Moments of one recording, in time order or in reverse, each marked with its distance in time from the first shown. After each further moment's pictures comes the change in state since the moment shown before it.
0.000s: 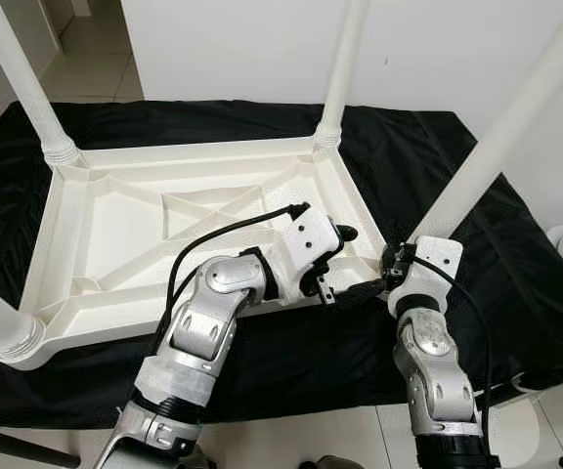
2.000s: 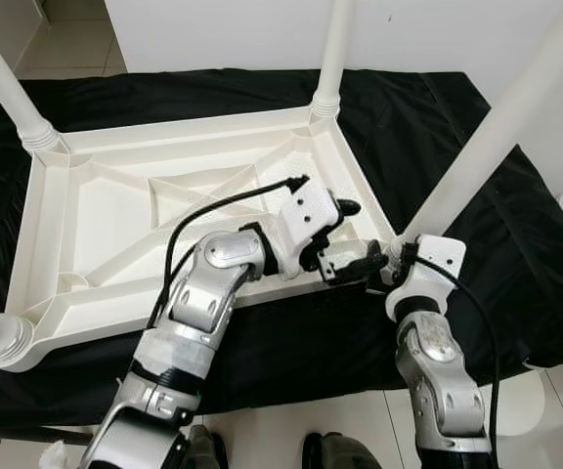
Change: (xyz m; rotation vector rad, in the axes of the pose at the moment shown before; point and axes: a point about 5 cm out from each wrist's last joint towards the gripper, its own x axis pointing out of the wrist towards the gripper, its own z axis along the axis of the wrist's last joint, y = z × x) left arm 0.001 0.013 0.011 0.016 -0.048 -0.020; right arm -0.025 0.001 0.009 0.004 -0.022 0.105
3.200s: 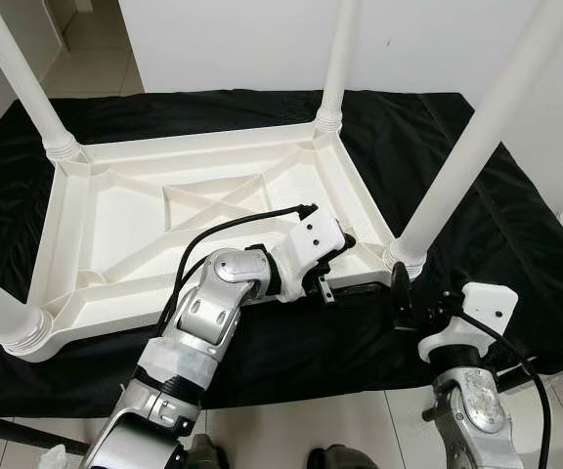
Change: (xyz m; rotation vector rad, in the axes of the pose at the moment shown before) left arm 0.009 -0.005 -0.025 -0.051 0.174 -0.039; right arm -0.035 -0.032 0.005 -0.013 -0.158 0.060
